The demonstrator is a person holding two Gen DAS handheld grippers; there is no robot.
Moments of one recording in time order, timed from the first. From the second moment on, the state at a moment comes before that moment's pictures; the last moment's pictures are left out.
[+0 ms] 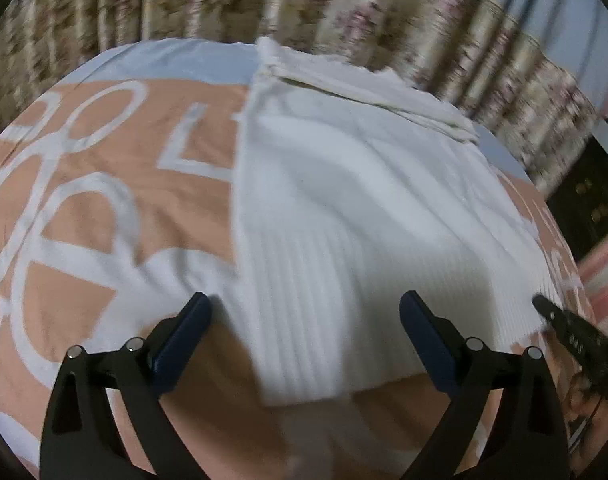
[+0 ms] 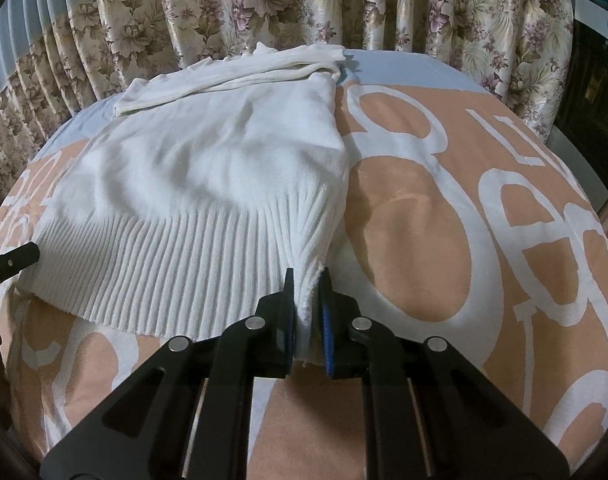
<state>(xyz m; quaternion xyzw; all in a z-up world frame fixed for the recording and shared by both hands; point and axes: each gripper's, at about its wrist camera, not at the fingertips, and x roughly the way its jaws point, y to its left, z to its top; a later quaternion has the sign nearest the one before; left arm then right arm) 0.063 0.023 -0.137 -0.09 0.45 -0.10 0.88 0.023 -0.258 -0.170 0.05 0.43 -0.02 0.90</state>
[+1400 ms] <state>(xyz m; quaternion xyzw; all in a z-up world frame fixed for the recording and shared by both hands) 0.028 0.029 -0.110 -0.02 0.43 -0.08 0.90 -0.005 -0.248 -0.151 0.04 0.42 0.00 0.91</state>
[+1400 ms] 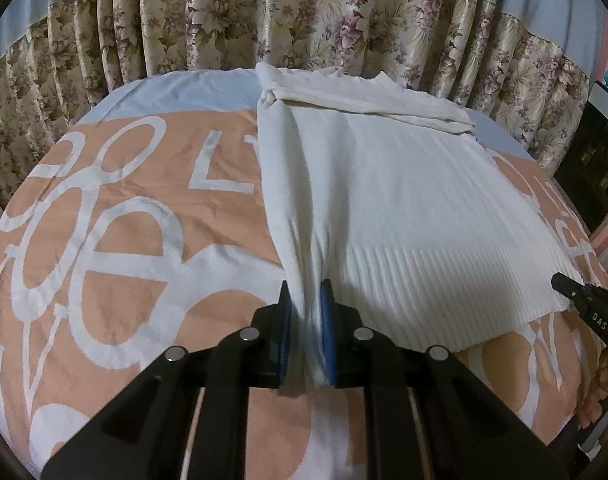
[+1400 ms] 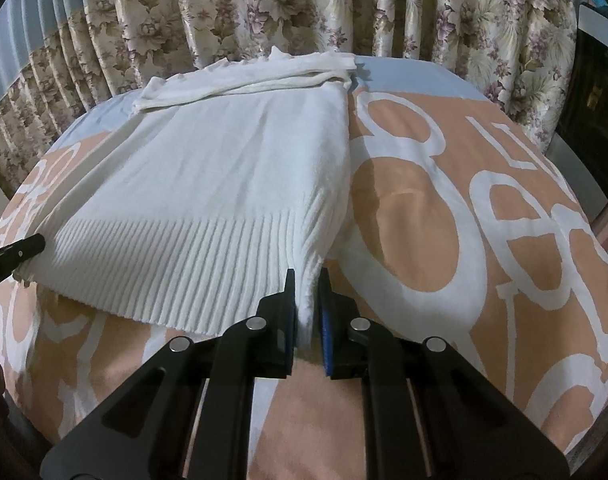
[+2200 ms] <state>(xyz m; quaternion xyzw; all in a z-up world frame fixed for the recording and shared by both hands) -0.068 0.041 -0.089 -0.02 0.40 -0.08 0.91 -0.097 -0.238 -0.125 0.03 0.38 0.00 0.92</state>
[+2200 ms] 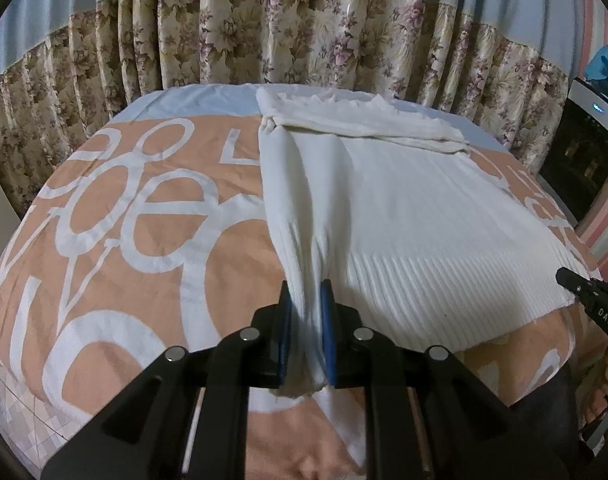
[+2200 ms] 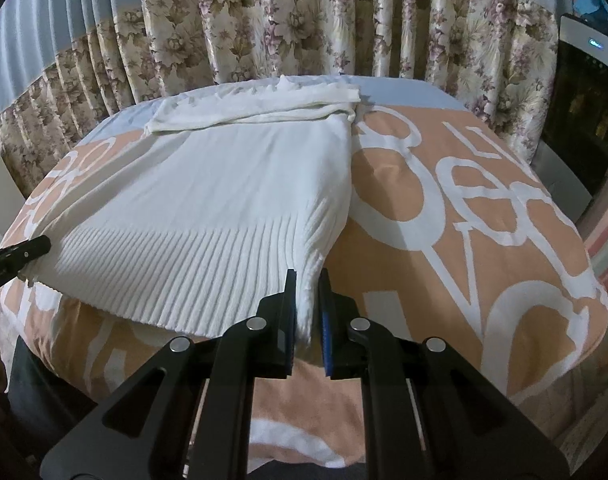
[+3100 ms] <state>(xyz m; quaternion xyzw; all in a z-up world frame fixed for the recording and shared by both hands) 0.063 0.028 -0.024 -0.03 0.36 -0.07 0.93 0.015 -0.253 -0.060 0.05 0.35 0.00 0.94</state>
